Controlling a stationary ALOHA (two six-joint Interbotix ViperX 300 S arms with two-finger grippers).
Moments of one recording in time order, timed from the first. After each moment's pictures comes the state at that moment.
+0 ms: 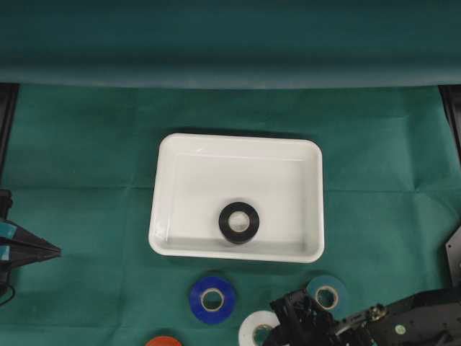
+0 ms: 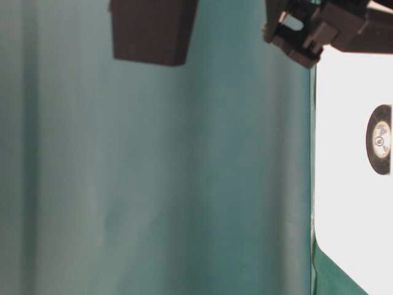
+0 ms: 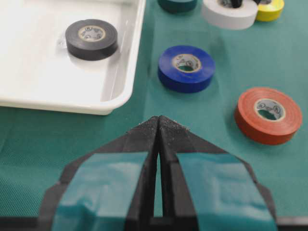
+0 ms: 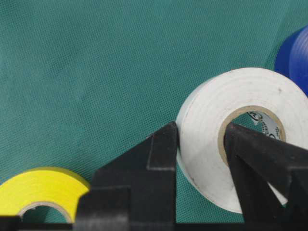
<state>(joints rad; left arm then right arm) -0.01 -1.37 1.49 -0.02 0.08 -0.04 0.36 0.06 0.60 -0.32 0.26 0.35</state>
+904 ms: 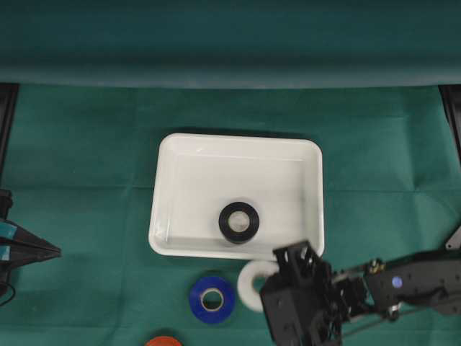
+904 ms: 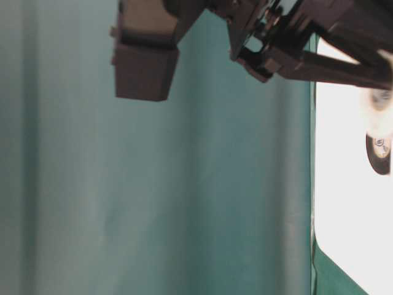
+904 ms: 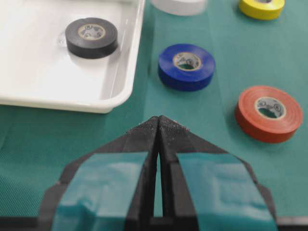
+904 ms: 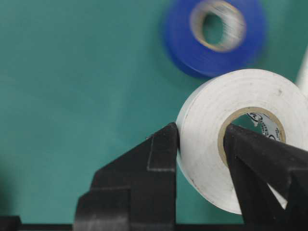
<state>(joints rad) -0.01 -1.37 1.50 -0.02 0.08 -0.04 0.17 -0.01 0.65 -0.38 0.30 0.35</state>
